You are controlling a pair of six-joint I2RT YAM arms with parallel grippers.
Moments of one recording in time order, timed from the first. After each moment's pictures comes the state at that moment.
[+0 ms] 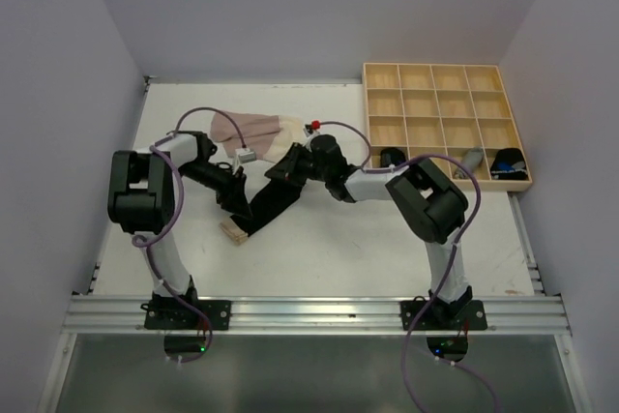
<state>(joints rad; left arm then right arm) -0.04 1.90 1.20 -1.17 0.96 1.07 0.71 2.06 1.18 0.52 -0.34 1.09</state>
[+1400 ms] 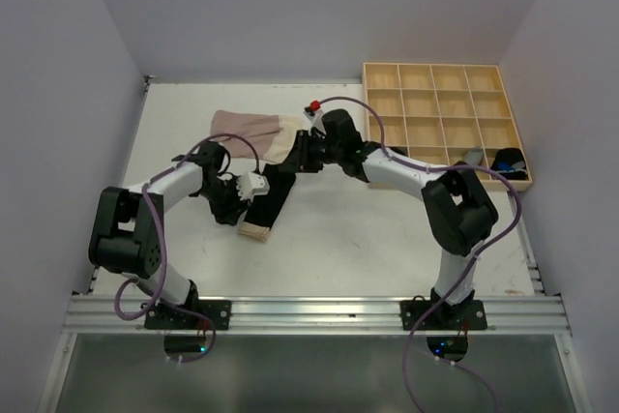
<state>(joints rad) -0.15 1.62 0.91 -0.74 0.41 0.98 0.64 1.89 1.29 0.08 -0.49 0.70</state>
